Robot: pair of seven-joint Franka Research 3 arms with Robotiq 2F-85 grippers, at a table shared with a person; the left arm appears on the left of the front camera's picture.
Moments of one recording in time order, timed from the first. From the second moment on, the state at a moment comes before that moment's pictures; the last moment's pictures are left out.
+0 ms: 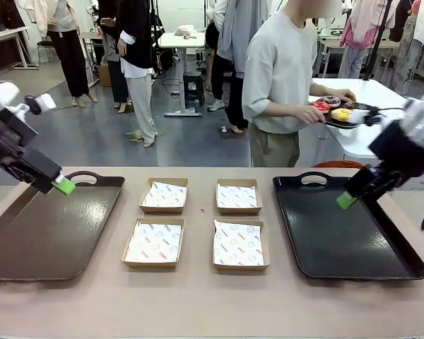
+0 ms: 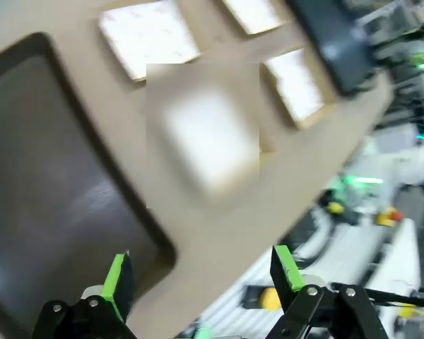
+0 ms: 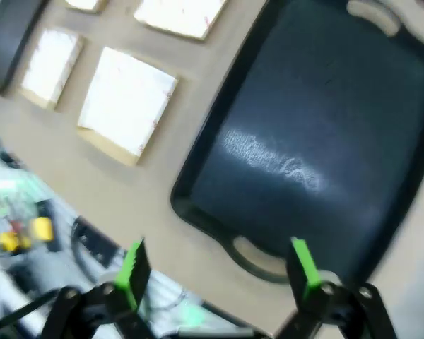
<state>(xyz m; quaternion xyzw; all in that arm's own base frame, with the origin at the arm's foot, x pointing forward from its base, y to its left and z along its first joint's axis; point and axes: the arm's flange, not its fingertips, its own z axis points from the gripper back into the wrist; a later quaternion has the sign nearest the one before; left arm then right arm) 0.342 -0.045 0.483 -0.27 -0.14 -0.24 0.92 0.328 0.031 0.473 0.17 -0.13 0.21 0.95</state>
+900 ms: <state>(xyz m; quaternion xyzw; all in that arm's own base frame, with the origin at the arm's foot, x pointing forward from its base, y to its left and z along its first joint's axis) 0.319 0.107 0.430 -0.60 -0.09 0.03 0.79 0.276 -0.162 0.435 0.57 -0.18 -0.02 0.80</state>
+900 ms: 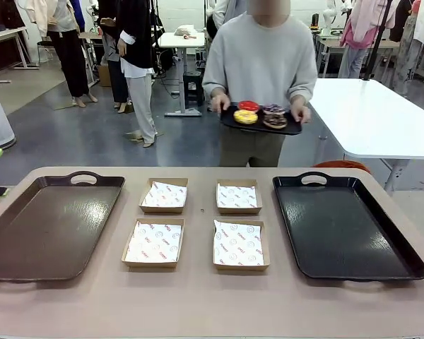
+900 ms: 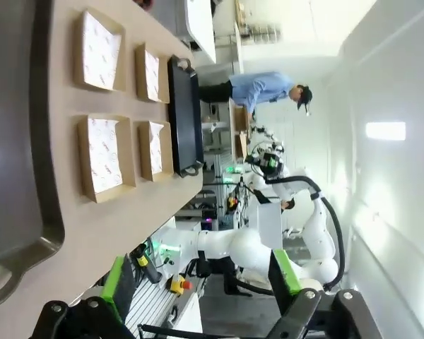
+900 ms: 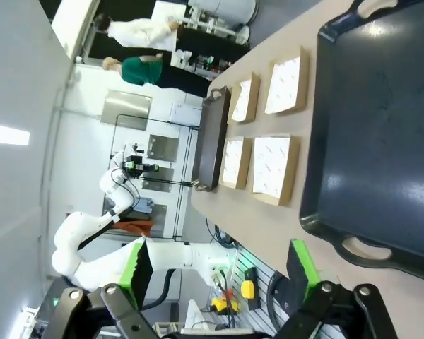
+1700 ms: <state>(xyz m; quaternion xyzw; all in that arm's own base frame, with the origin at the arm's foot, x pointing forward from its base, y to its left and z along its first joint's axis) 0.296 0.140 0.417 -0.58 -0.08 0.06 0.81 0.268 -0.201 0.417 0.55 -0.16 -0.03 0.82</state>
